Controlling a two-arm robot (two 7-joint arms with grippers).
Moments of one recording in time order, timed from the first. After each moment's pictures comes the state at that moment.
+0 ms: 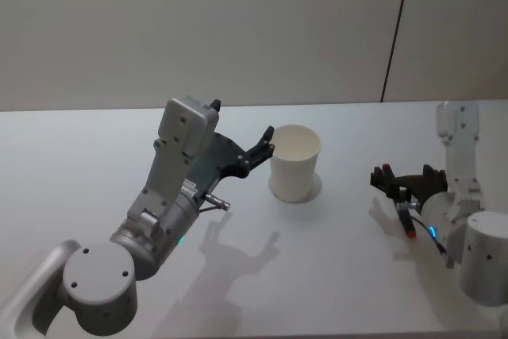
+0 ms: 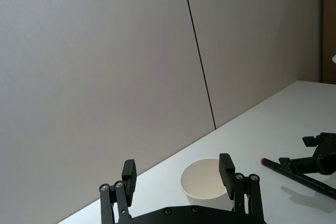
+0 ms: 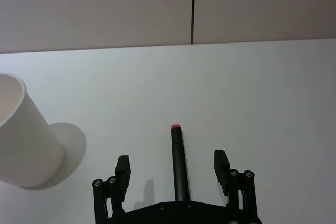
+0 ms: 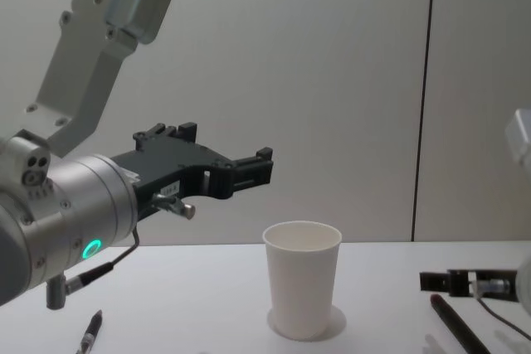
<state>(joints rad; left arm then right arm) -0.24 0.38 0.45 -1.63 -0.20 0.01 -0.01 0.34 0.10 -0.25 -1.27 0.27 0.38 -0.13</state>
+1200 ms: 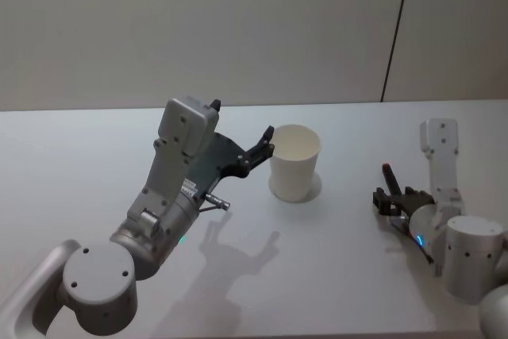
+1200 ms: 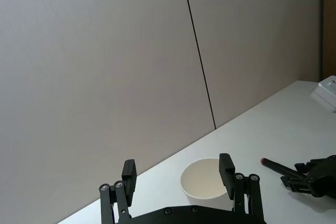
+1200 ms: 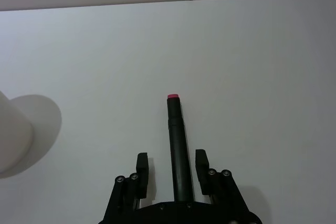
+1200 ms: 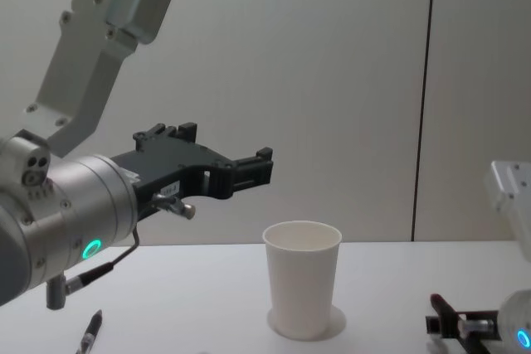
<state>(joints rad) -0.24 0.38 0.45 -1.63 -0.20 0.01 -0.01 0.43 0.05 -0.25 -1.04 0.25 0.37 -0.12</state>
